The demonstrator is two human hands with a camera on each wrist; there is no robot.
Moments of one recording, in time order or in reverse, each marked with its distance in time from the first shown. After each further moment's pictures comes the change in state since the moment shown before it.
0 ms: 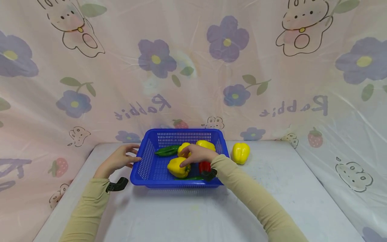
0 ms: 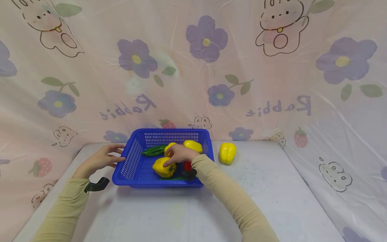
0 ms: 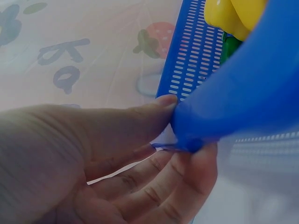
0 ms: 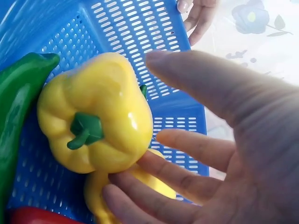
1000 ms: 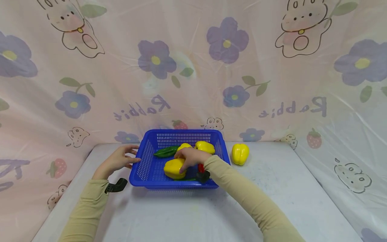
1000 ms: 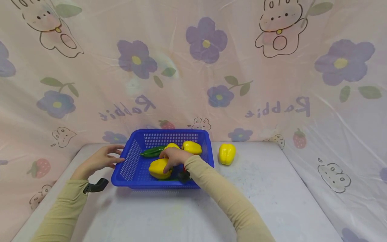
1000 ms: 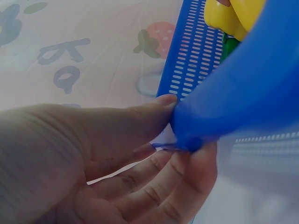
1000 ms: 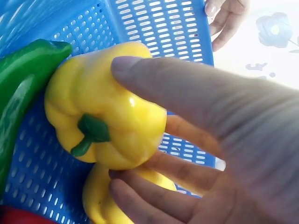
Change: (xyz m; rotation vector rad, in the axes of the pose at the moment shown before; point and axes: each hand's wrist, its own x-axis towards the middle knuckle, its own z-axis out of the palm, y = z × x) left_hand -0.001 -0.001 -0.001 -0.006 -0.001 -0.004; right_hand 0.011 -0.013 0.010 -0.170 -0.045 0.003
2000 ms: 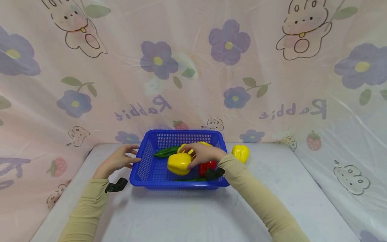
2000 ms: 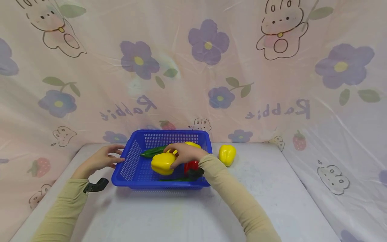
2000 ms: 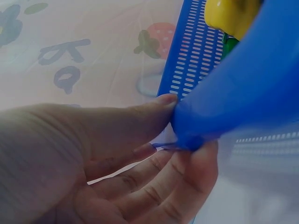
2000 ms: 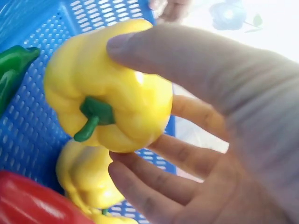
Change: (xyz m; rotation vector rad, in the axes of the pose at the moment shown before) left_hand 0.000 0.001 0.001 -0.006 -0.004 0.011; right_hand -0.029 0.018 -0.025 0.105 0.020 -0.156
